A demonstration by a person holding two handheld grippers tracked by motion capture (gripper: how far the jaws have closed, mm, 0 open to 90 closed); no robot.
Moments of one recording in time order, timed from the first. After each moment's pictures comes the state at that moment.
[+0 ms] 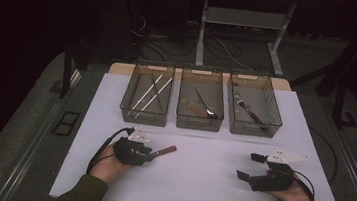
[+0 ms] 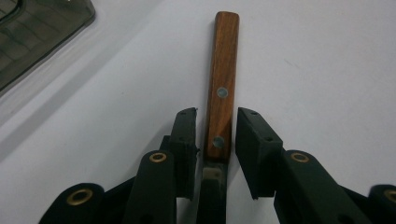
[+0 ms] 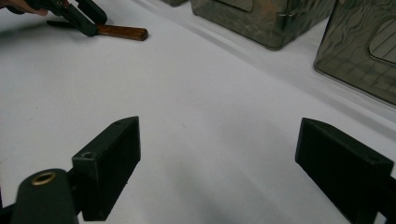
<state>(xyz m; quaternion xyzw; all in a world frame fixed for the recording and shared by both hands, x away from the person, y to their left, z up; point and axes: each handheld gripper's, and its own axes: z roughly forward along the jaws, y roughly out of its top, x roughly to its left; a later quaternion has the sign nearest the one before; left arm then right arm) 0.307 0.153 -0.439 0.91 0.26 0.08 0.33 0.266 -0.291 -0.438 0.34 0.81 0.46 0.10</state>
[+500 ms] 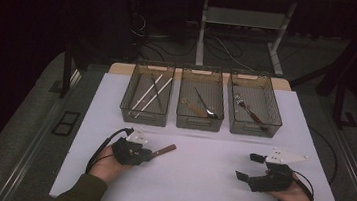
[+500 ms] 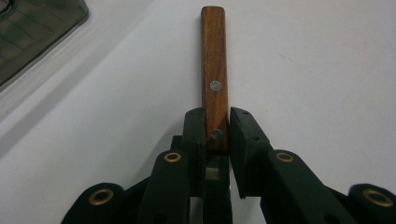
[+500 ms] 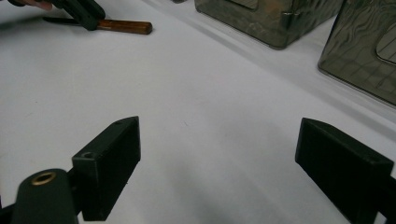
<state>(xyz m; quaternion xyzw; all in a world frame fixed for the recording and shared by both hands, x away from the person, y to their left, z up) 0.308 0.154 -0.440 0.91 0.25 0.07 0.33 0.265 -0.288 -0.438 0.34 0.82 0.46 0.11</state>
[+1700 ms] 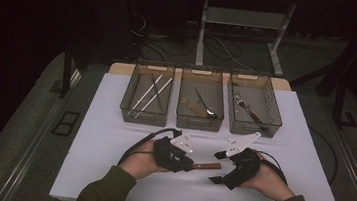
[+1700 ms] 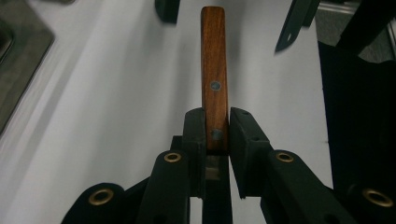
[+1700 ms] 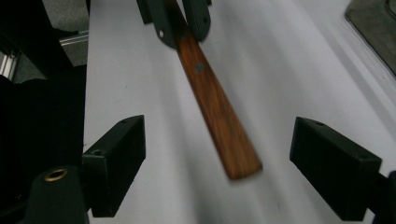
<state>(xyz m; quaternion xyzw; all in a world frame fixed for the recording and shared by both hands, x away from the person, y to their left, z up) 0.297 0.033 -0.385 0.94 0.05 -0.01 0.34 0.295 -0.200 -0.406 0.14 0.92 0.38 -0.01</state>
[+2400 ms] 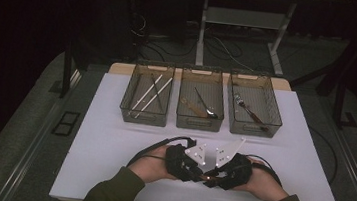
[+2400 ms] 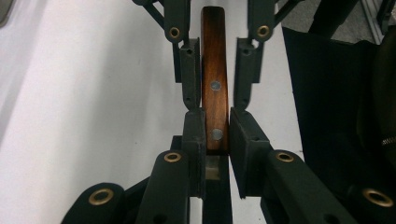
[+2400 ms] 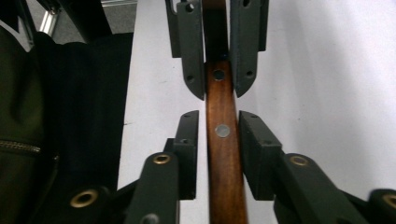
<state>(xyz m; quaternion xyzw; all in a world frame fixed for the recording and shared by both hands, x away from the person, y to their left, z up) 0.284 0.010 -0.389 0.95 -0.01 -0.02 0.31 0.284 -0.180 -0.410 0.05 0.94 0.33 -0.05</state>
